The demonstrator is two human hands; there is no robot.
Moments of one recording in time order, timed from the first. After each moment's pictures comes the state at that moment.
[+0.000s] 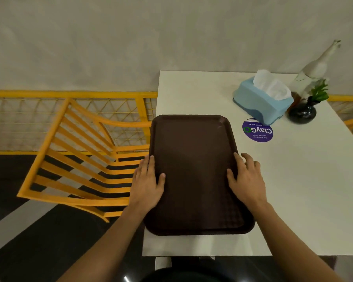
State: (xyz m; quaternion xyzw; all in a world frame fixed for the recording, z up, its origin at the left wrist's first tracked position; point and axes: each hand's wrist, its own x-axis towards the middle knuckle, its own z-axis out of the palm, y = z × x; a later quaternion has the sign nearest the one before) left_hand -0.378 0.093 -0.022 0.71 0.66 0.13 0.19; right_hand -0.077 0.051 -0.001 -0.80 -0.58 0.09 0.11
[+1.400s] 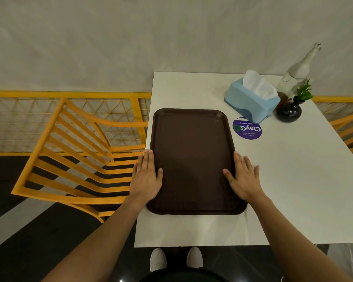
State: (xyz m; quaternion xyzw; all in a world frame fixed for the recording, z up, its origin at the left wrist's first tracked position) left_hand -0.359 0.099 -0.033 0.74 0.64 0.11 0.18; right_hand -0.028 0.045 -0.032 -0.78 -0.59 0.17 0.08
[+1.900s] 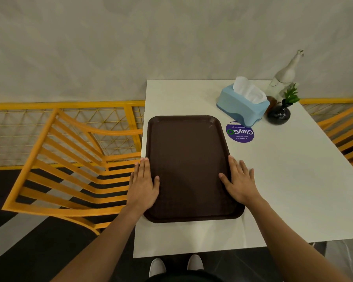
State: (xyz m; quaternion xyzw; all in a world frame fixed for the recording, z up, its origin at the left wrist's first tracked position) left_hand -0.359 0.095 -0.027 0.73 0.64 0.13 0.20; right_hand -0.024 0.043 -0.039 -0.79 -0.59 0.17 0.08
